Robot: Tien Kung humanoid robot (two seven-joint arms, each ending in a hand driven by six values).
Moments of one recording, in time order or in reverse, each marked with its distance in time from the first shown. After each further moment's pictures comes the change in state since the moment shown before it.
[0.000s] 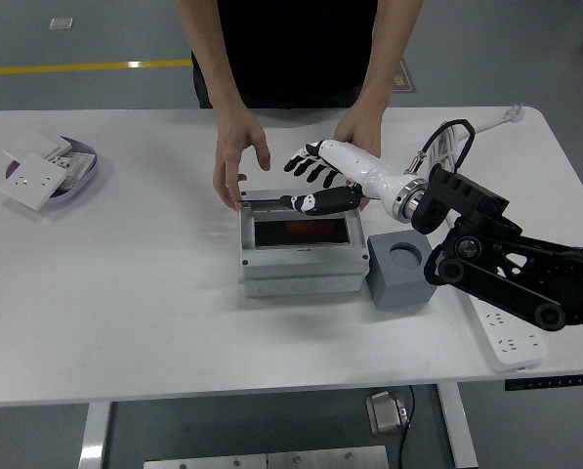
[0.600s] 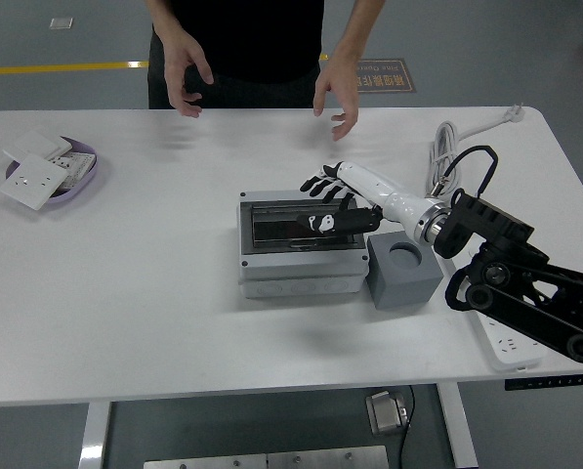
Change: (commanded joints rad) left arm 0.005 0.001 -0.035 -0.001 0.028 0.002 0.001; right arm -0.183 -0.084 0.179 0.113 0.018 -0.007 0.013
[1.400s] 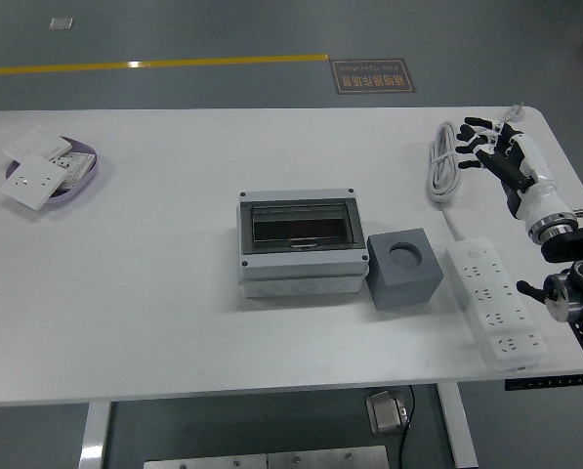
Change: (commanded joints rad) left arm 0.028 -0.021 -0.043 0.006 0.033 0.009 0.013; right arm -0.372 0.126 0.621 -0.198 0.387 -0.073 0.263
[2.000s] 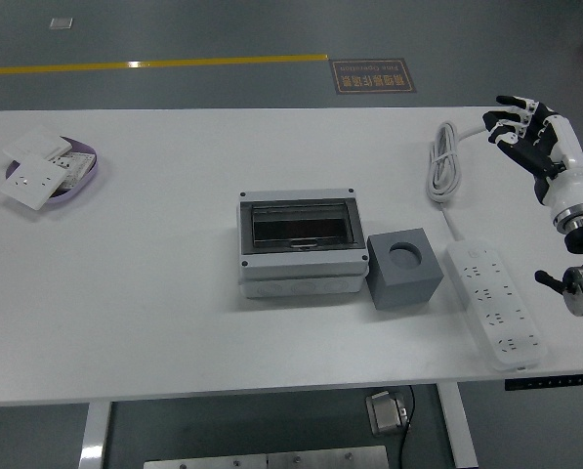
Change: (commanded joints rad) left arm -0.009 0.010 -0.031 -0.001 0.039 0.007 0.006; right arm -0.043 0.007 0.102 0.045 -0.035 -0.014 0.014
